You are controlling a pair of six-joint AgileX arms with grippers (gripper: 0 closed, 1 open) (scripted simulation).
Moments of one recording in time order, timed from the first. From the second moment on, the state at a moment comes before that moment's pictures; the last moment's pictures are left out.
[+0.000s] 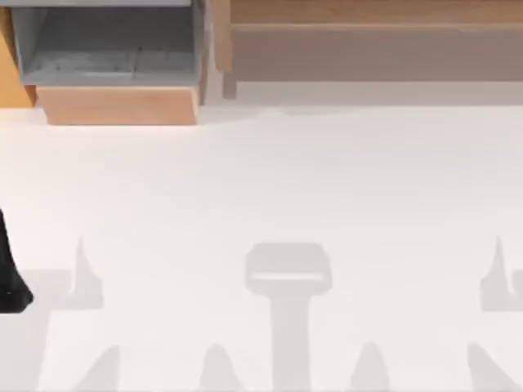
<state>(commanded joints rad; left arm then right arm) 0.00 0.00 0.00 0.00 0.00 0.00 0.00 0.00 0.00 0.00 0.00 0.00</state>
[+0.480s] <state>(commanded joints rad) -0.17 0.23 0.17 0.08 -0.17 0.01 0.00 0.00 0.00 0.00 0.00 0.00</state>
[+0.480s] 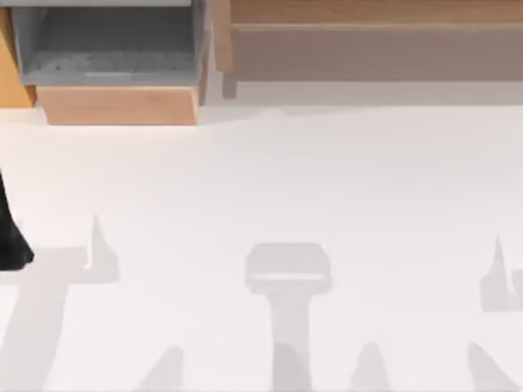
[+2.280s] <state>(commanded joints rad) 0.02 1.62 0.78 0.73 0.00 0.78 0.00 0.00 0.00 0.00 0.00 0.00</state>
